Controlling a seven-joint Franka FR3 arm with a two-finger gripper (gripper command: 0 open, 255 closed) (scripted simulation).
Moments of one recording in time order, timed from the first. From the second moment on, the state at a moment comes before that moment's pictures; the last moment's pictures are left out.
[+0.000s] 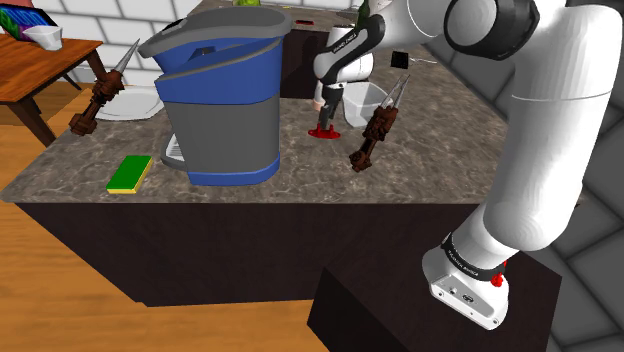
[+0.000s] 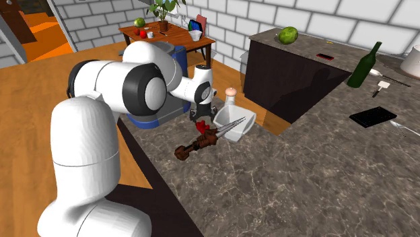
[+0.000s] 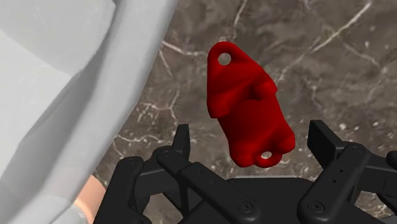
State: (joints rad) arm -0.06 0.45 -0.17 -1.90 0.13 2.34 -0.70
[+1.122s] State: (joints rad) arm -0.07 0.49 -0.16 -1.90 0.14 2.38 -0.70
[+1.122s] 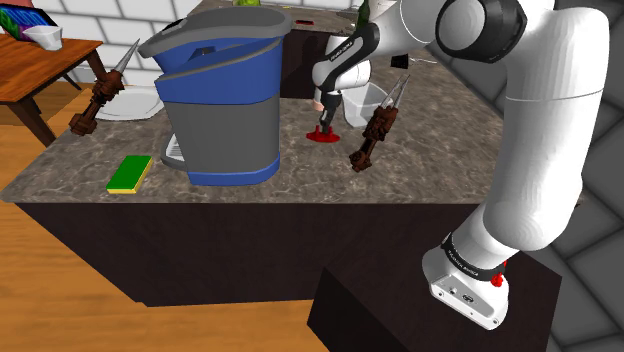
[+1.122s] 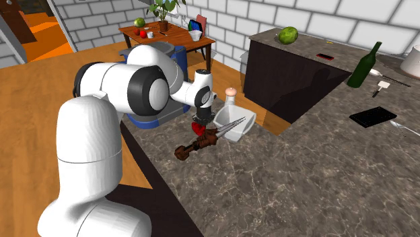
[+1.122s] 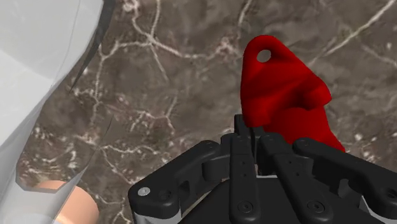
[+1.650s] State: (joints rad) arm -0.04 0.46 -0.16 -1.90 0.10 2.35 -0.71
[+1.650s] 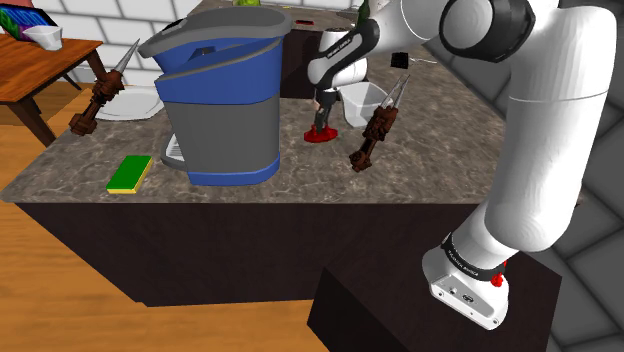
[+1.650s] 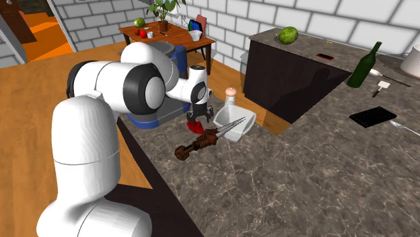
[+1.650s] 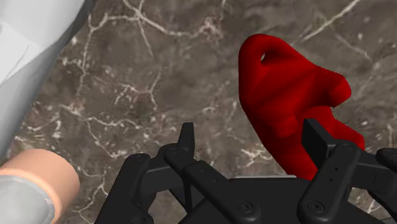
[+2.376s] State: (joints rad) arm -0.01 0.50 -0.14 -1.92 0.08 2.41 -0.72
